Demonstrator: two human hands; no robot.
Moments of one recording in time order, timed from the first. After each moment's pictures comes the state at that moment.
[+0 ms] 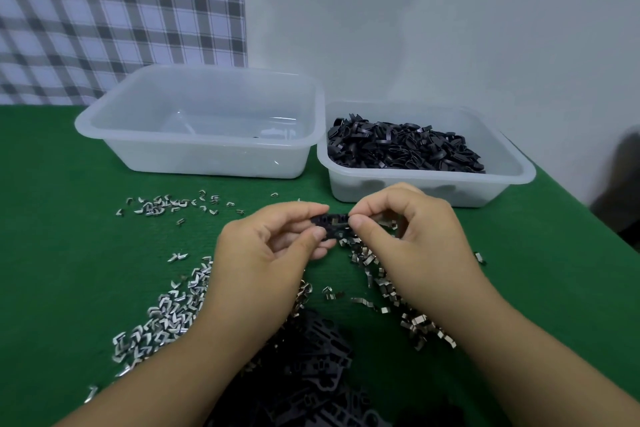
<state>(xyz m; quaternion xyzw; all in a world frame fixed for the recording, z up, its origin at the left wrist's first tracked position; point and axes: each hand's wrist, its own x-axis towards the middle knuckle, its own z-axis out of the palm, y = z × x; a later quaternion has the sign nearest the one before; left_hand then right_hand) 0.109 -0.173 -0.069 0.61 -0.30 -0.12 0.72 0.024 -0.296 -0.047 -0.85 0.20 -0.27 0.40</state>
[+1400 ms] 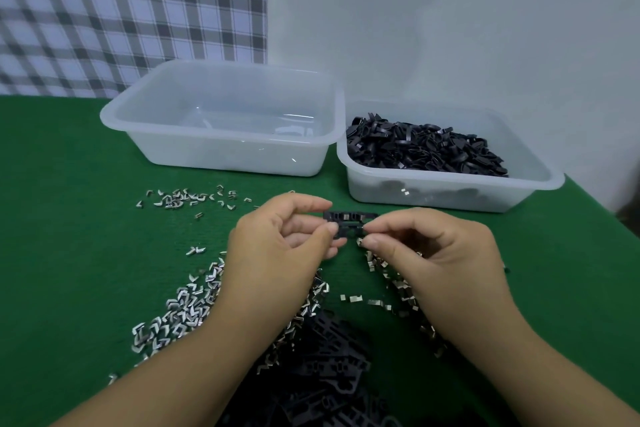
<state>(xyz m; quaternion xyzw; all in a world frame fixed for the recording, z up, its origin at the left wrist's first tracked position) 0.119 -0.171 -0.077 0.64 -0.25 -0.15 0.71 0.016 -0.293 -0.061 -0.82 0.12 -0.34 0.45</state>
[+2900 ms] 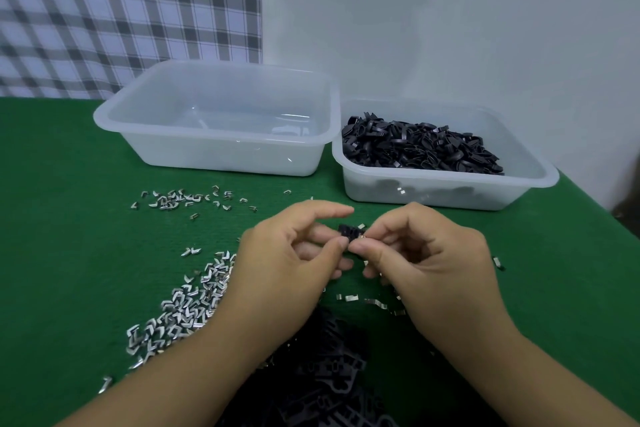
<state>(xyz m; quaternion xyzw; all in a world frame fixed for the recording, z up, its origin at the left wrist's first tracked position) 0.111 -0.170 -0.075 0.66 -0.33 -0.14 0.66 0.017 -0.286 -0.065 -0.82 0.07 -0.37 0.43</state>
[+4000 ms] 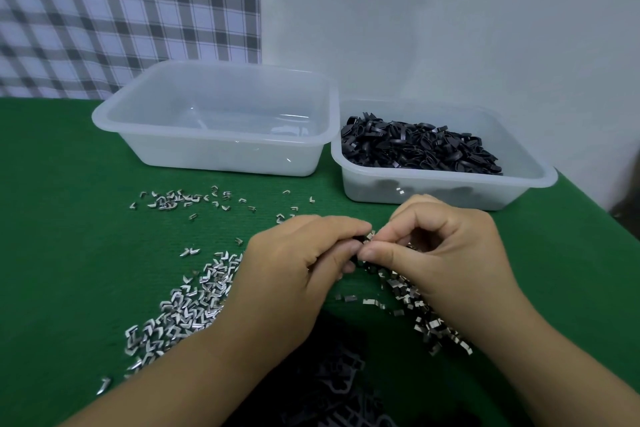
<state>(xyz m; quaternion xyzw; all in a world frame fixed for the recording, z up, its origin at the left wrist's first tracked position) 0.111 -0.166 -0.076 0.70 -0.50 0.11 0.50 0.013 -0.301 -0.051 -0.83 0.10 -0.29 0.47</state>
